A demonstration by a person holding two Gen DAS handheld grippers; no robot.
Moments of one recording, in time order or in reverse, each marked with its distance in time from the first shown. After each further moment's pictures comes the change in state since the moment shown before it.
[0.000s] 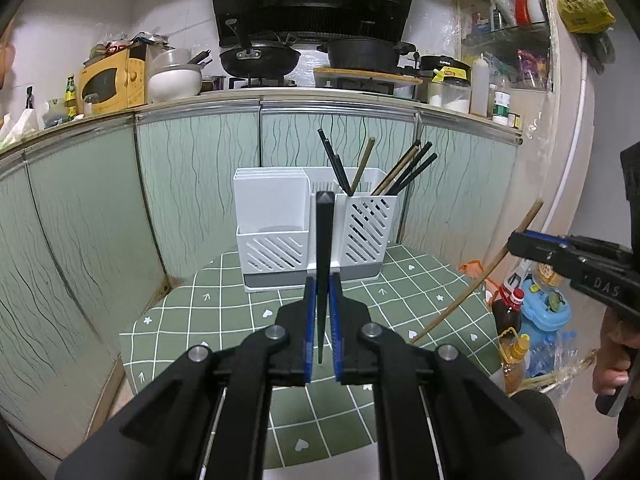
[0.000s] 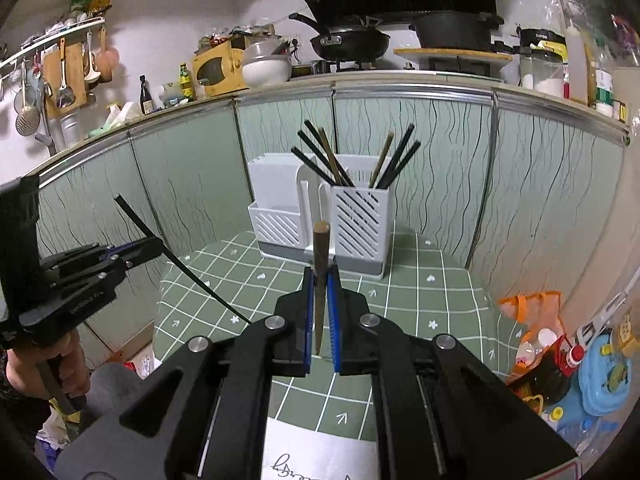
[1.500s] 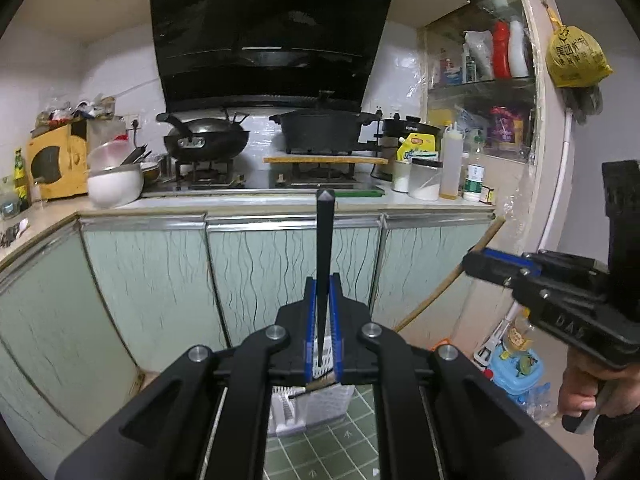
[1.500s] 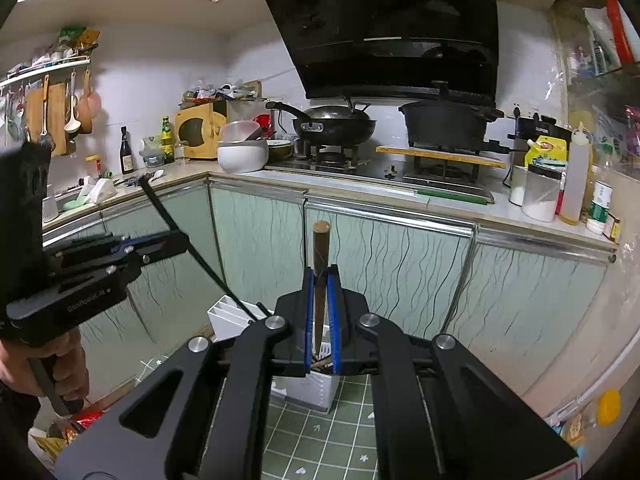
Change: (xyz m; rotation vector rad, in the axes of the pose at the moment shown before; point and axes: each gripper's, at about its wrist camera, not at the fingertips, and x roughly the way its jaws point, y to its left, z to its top) left arm 0.034 -0.028 0.236 0.066 -0.131 -0.158; right arm -0.008 -0.035 0.218 -0.074 -0.154 -0.072
